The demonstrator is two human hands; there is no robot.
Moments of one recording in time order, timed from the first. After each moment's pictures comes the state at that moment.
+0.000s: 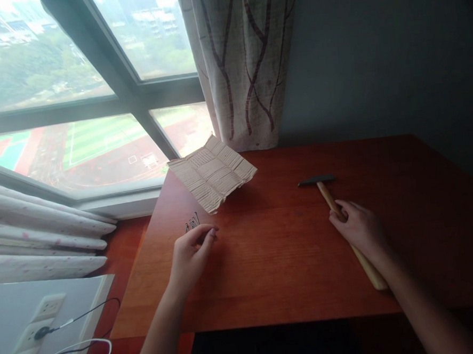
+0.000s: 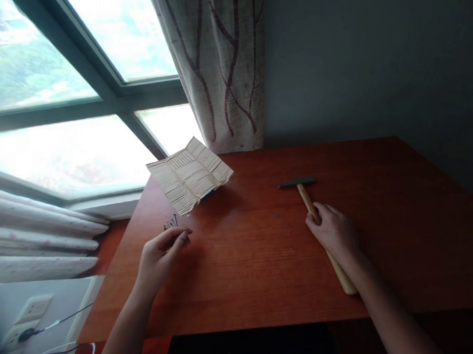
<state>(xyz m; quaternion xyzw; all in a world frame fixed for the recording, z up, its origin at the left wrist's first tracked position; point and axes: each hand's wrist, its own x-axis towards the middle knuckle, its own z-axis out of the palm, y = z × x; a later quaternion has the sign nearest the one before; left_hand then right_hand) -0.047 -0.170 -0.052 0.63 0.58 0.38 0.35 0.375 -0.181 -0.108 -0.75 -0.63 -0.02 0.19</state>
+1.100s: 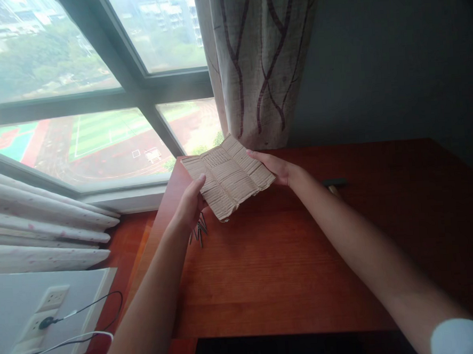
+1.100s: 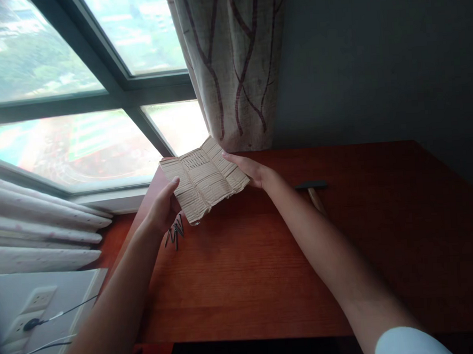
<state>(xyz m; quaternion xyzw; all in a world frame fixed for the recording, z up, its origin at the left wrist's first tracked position) -0.051 -0.052 -0.039 0.38 0.47 0.48 0.63 0.197 0.006 -0.016 -0.44 -0.52 0.63 0.37</state>
